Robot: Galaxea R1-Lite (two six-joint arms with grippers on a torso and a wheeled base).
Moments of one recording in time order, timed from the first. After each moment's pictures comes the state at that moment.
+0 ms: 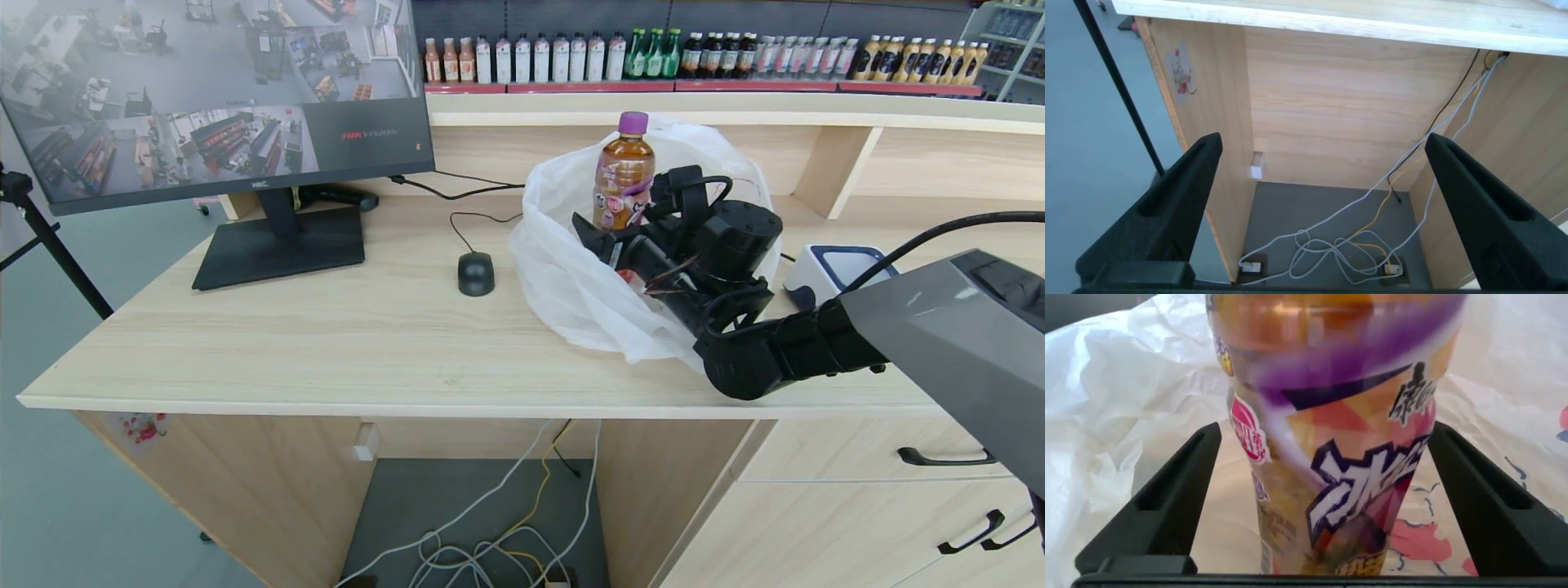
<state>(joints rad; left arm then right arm) 0.00 0.00 0.00 0.00 0.00 0.00 0.43 2.25 -1.42 -1.13 -0.03 -0.07</state>
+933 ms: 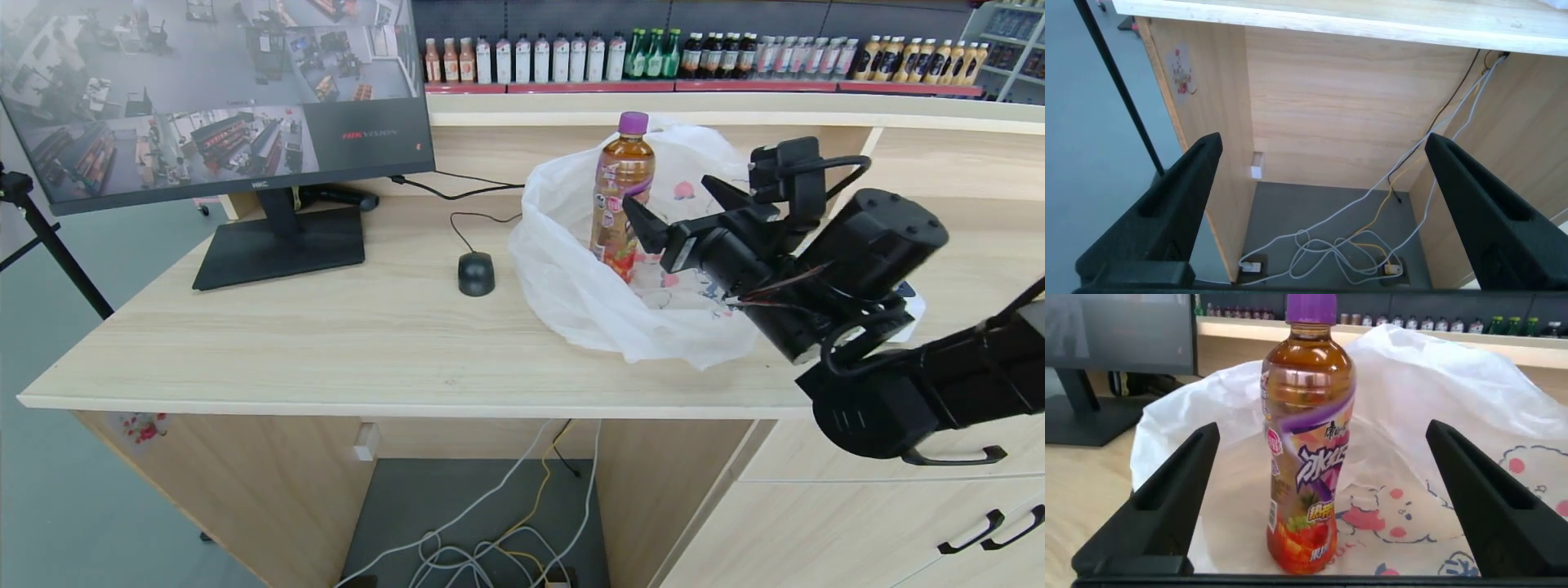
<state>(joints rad) 0.00 0.00 0.00 0.00 0.00 0.00 0.43 1.93 -0.97 -1.35 -0.03 -0.12</state>
